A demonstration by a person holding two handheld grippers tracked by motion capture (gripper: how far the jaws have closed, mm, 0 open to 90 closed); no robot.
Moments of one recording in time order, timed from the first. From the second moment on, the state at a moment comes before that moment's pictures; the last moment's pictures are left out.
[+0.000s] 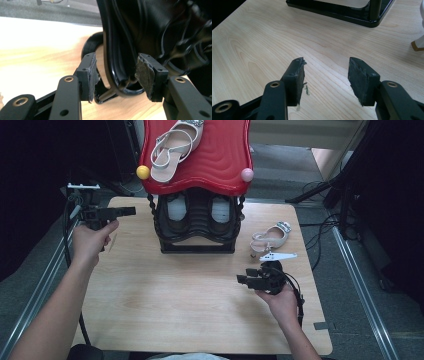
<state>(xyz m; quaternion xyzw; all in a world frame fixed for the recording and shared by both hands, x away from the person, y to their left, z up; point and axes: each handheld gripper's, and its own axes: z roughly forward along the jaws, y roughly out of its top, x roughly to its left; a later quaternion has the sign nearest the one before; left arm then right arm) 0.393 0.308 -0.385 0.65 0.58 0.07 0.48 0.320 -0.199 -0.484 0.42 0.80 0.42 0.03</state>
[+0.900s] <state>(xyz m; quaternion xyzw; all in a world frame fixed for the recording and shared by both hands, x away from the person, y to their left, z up) 0.352 0.289 -0.458 0.67 0.58 0.04 0.46 0.324 -0.206 -0.484 0.43 0.79 0.42 0.03</state>
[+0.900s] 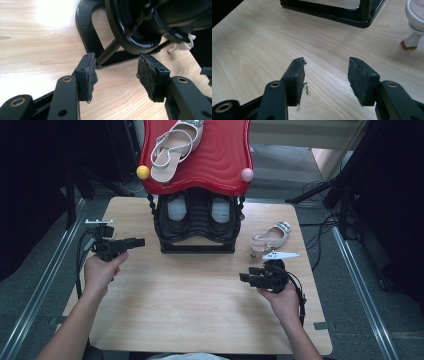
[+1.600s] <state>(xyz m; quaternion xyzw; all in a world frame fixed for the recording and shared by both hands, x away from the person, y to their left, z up) 0.339 0.284 -0.462 0.68 0.56 0.04 0.47 0.353 -0.220 -0.483 0.48 0.77 0.41 0.08</state>
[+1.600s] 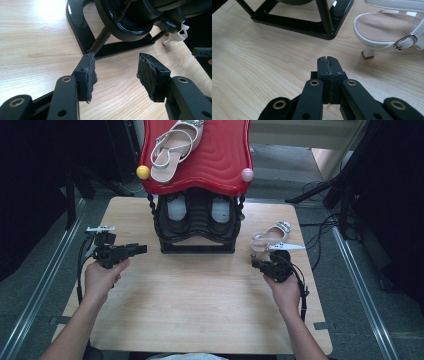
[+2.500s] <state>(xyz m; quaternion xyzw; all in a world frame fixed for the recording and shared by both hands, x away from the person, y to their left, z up) 0.339 0.284 -0.465 0.69 0.55 0.04 0.47 0.415 -0.244 -0.483 0.55 0.73 0.38 0.14</state>
